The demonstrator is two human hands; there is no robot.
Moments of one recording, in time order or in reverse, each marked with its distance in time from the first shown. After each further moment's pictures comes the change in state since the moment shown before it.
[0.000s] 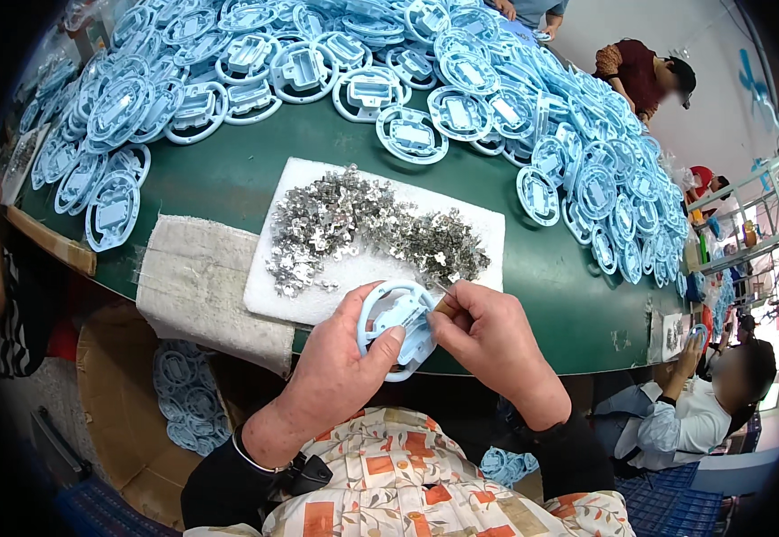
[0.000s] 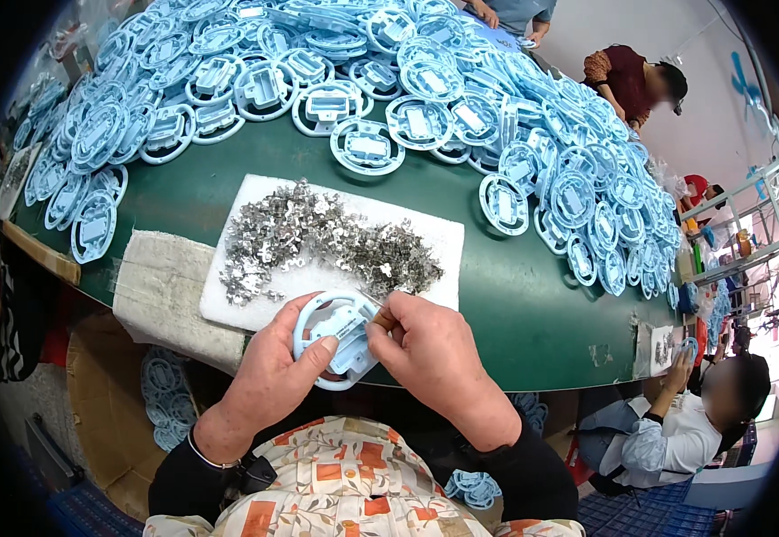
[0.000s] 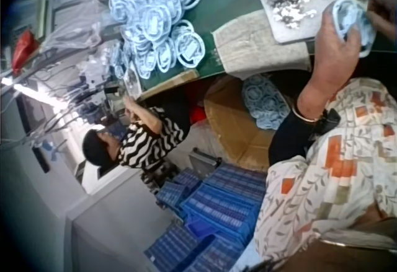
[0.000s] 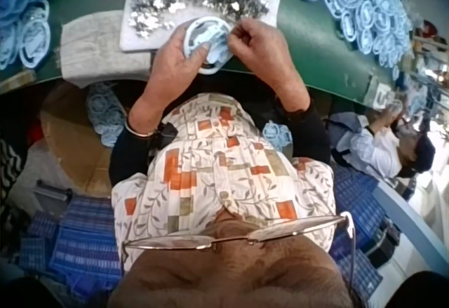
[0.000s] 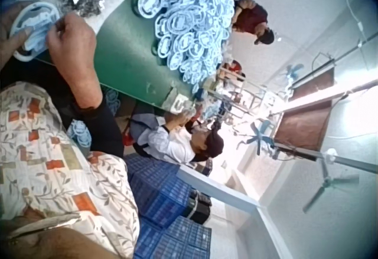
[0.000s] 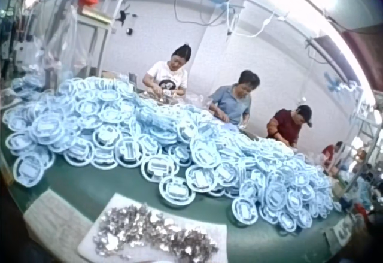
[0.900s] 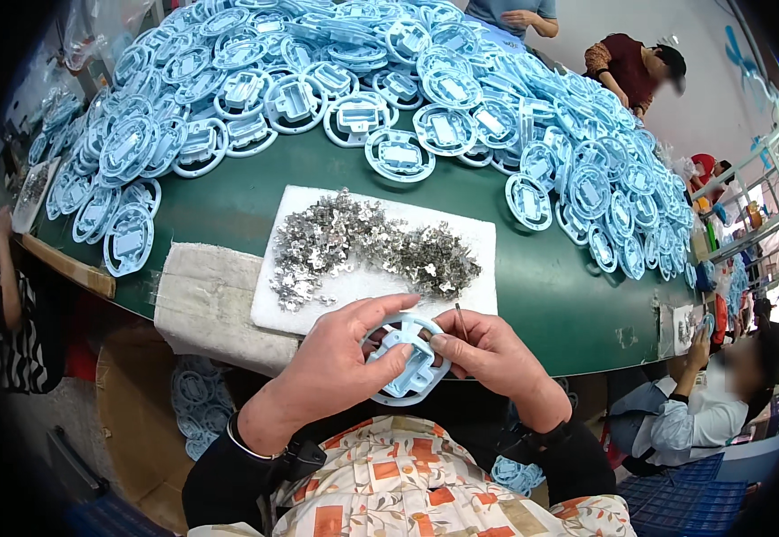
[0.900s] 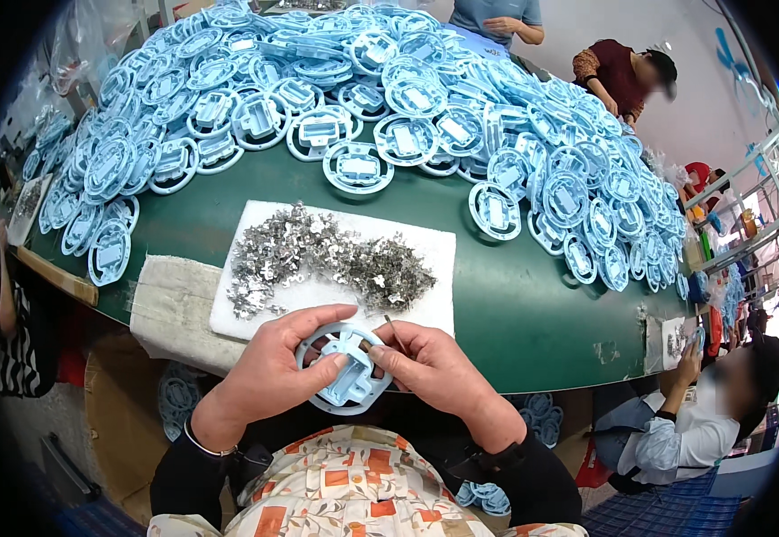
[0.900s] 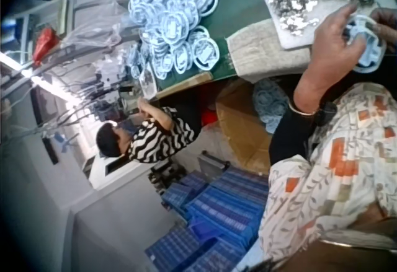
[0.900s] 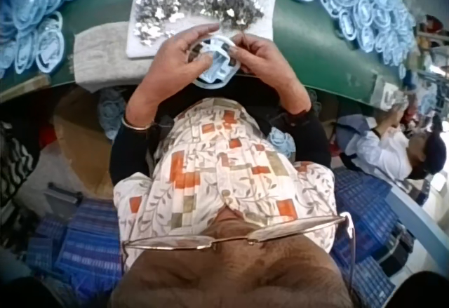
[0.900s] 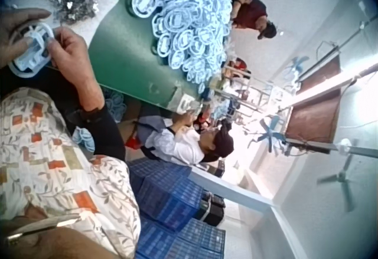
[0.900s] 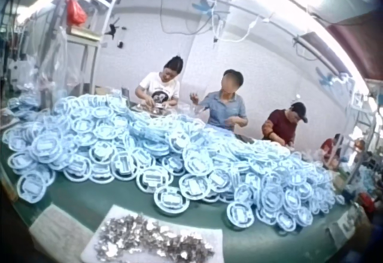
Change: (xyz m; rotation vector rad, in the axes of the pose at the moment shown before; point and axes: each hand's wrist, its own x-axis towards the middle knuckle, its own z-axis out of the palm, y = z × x) left_hand 0.014 0.039 -0.010 0.237 -0.237 0.091; right_hand -0.020 0.029 -0.005 0.792 -0.352 0.236
